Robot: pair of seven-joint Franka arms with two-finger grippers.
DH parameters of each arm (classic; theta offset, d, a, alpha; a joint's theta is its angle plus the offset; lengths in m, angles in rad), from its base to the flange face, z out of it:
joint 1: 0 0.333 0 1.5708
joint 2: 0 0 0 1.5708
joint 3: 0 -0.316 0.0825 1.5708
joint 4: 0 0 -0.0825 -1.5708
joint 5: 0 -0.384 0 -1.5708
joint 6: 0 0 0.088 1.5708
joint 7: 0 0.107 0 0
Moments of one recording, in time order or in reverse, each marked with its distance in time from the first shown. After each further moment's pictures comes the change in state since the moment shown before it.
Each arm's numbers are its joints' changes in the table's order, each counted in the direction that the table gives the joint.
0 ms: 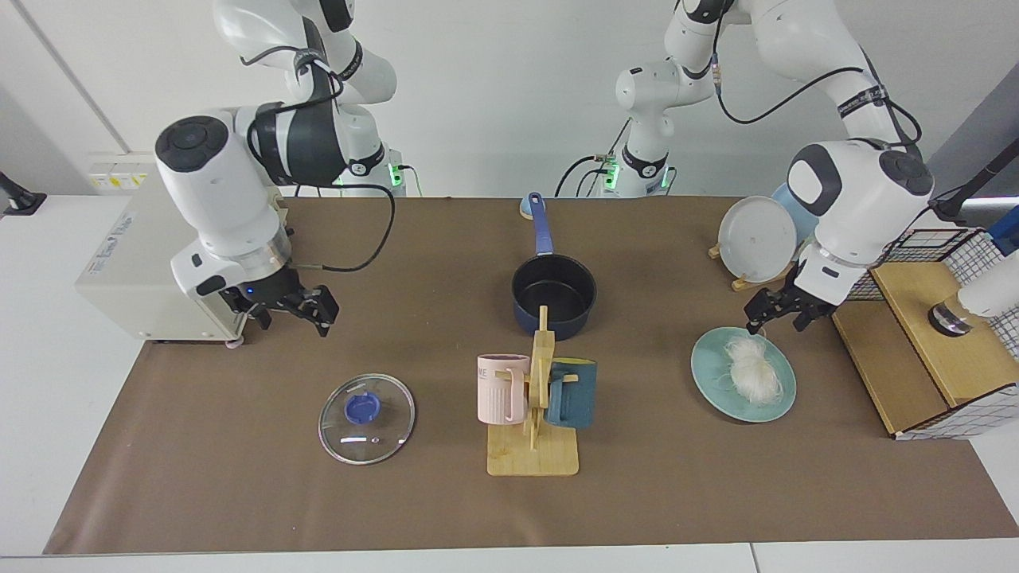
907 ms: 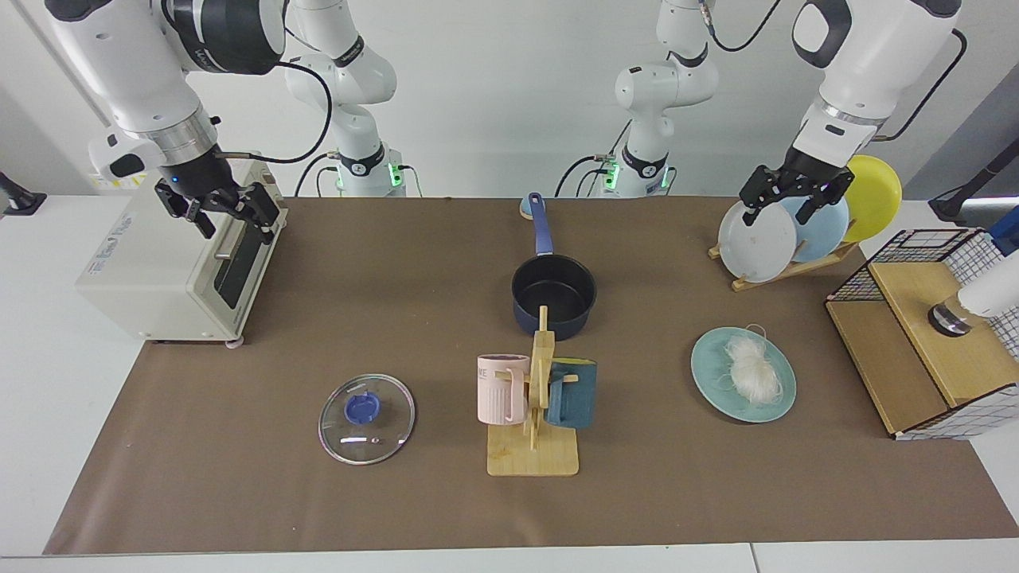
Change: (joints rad) left arm -0.042 0.342 0.006 -0.027 0.006 -0.407 -0.043; right arm -0.003 0.337 0.167 0.185 -0.096 -0.174 -0.171
